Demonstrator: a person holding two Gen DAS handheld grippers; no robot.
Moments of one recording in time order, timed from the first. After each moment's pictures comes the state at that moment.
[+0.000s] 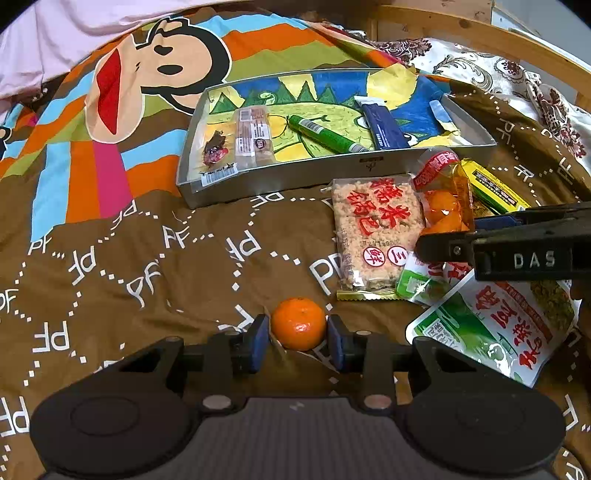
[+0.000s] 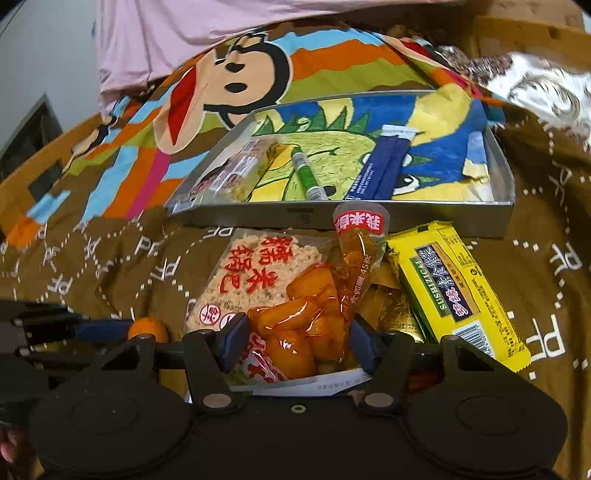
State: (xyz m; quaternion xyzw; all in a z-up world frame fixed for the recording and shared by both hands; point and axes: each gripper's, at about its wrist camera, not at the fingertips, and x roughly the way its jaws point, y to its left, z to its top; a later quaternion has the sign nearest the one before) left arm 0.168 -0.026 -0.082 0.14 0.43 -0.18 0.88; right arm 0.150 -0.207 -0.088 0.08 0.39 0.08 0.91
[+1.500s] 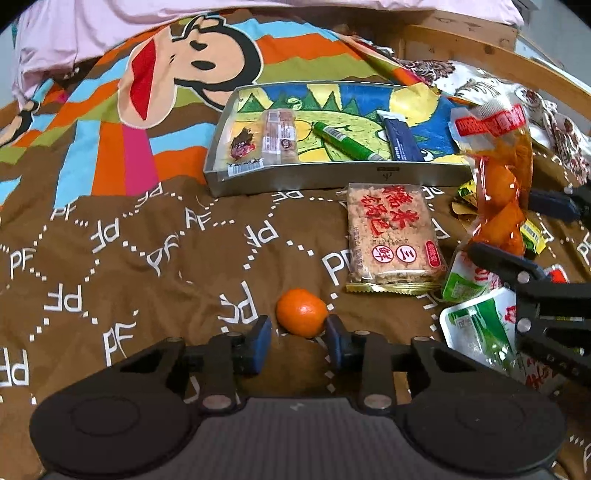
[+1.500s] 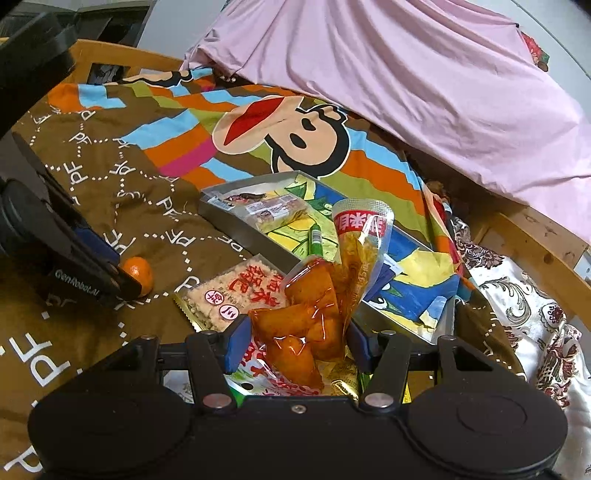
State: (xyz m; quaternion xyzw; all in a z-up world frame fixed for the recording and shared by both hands) left arm 0.153 -0.013 -0.080 0.10 0.41 -0.15 0.89; right arm 0.084 -0.153 -0.068 -0.22 0.25 0.06 0.94
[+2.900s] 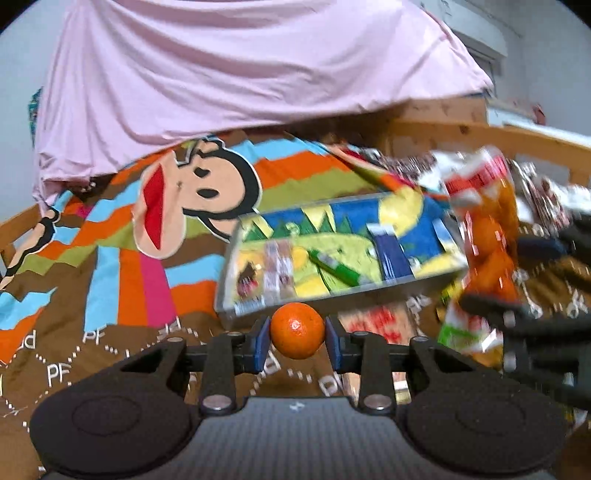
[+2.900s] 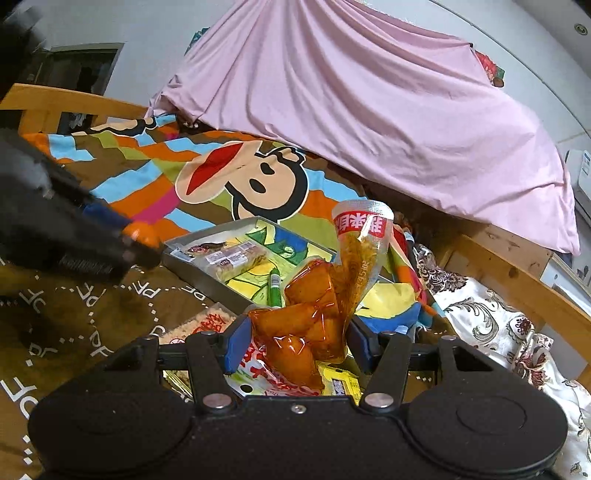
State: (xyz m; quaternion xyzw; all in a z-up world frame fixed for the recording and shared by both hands) left arm 0.139 -0.033 -0.032 0.11 0.23 -0.15 0.96; right arm 0.078 -0.169 -0.048 -0.19 0.17 0.02 0.97
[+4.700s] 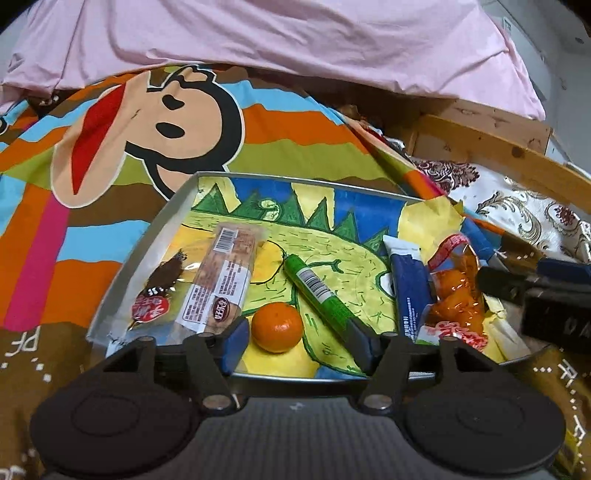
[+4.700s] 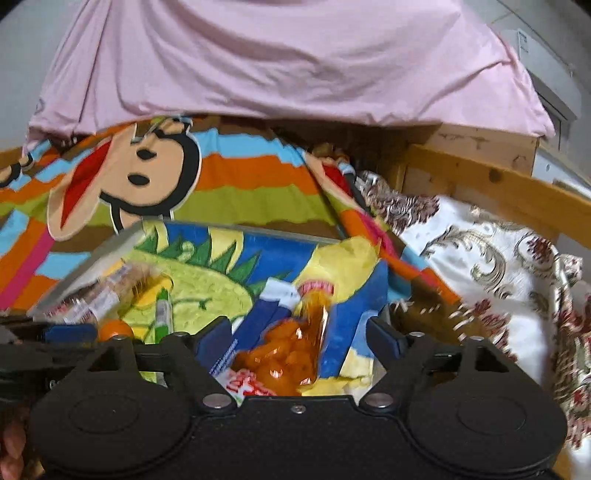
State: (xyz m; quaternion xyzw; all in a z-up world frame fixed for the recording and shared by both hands) left arm 0.286 -0.073 -0.093 -0.01 0.29 -0.17 0.94; right arm 0.232 -0.254 -0.050 -0.02 0.23 -0.08 0.97
